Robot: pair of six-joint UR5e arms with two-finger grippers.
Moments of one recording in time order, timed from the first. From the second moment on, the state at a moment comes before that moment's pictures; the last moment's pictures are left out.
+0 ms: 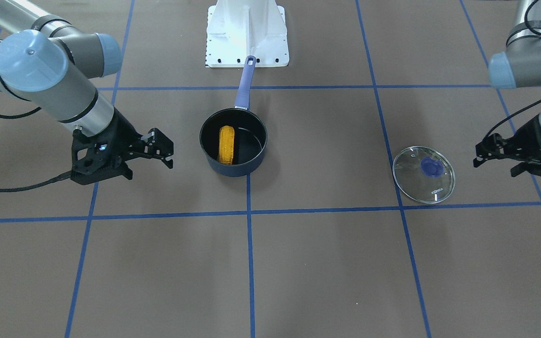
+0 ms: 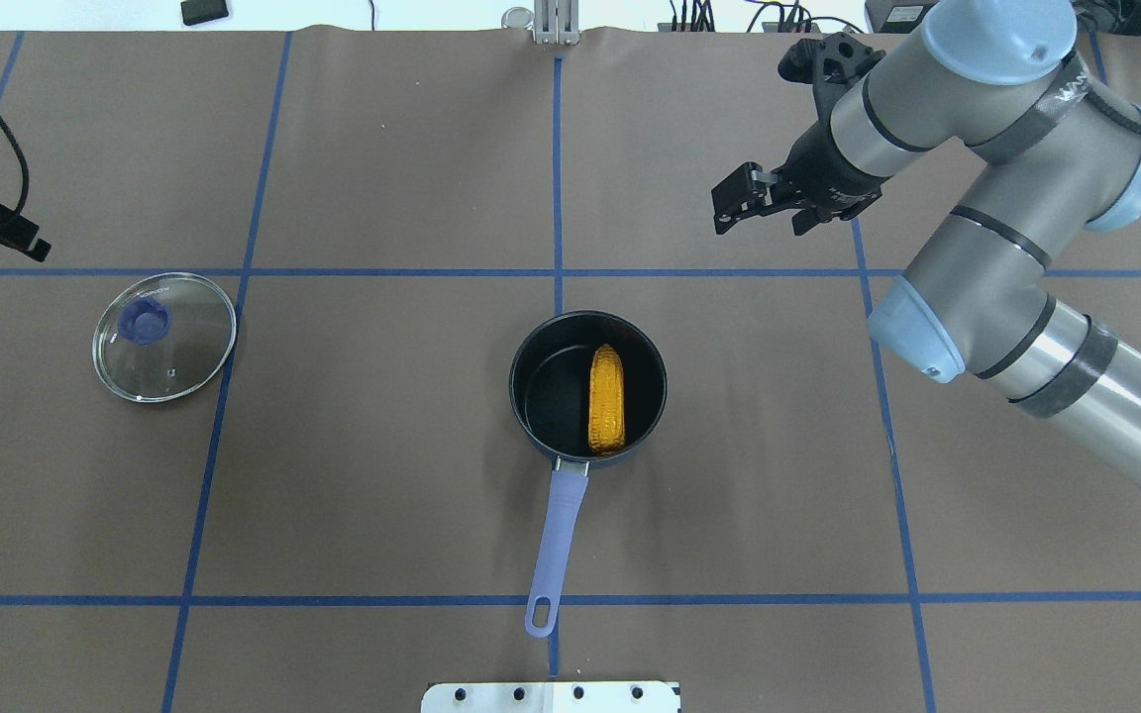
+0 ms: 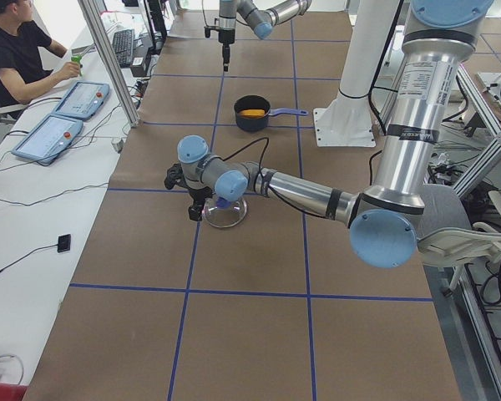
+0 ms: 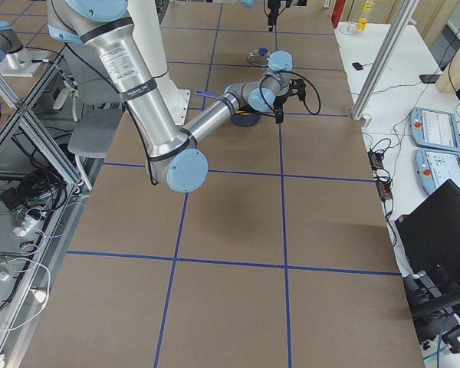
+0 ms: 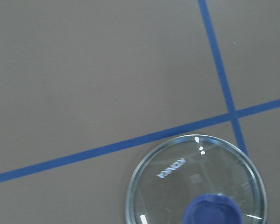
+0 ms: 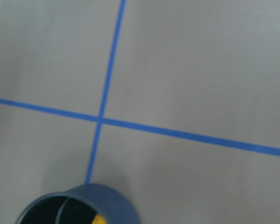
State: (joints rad) left arm -1.21 -1.72 -1.61 -1.85 -2.31 -0.28; right arm 0.89 -1.07 1.69 -1.30 2.20 0.92
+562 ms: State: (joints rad) left arm -1.32 -1.57 -1.61 -1.86 -2.32 -0.16; right arm 0.98 -1.19 1.71 -1.29 2.20 0.80
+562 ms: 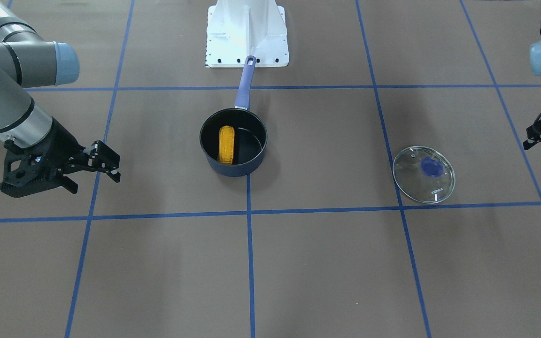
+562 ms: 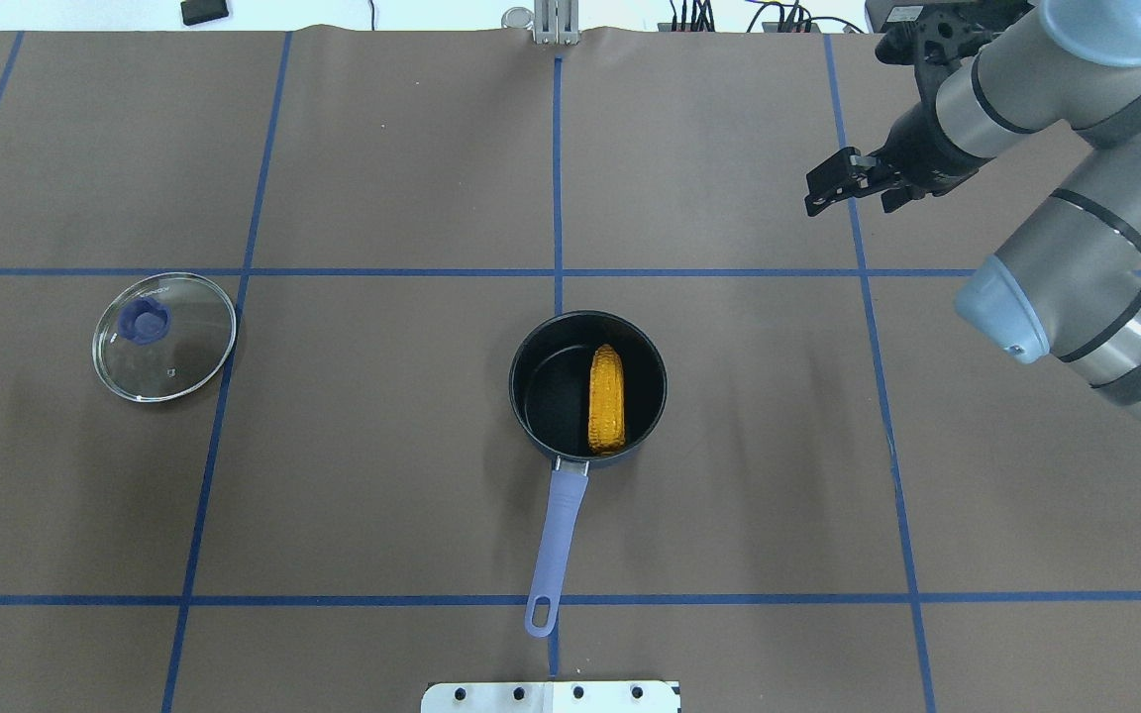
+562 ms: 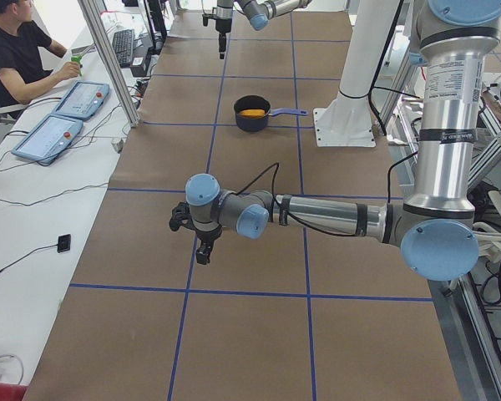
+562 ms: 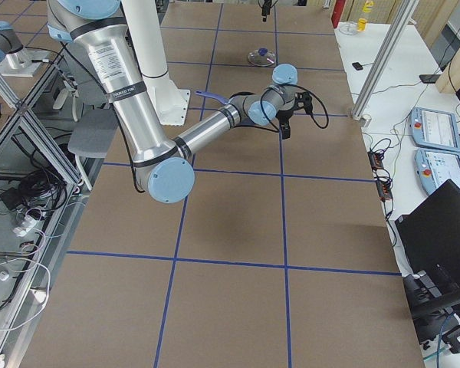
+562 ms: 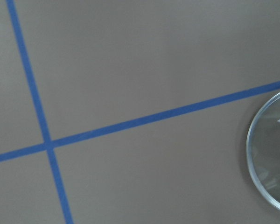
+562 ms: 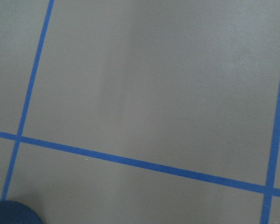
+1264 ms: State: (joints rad) left arm -1.35 -1.54 -1.61 -1.86 -2.31 -0.13; right arm 1.28 -1.39 1.66 -1.34 2.20 0.39
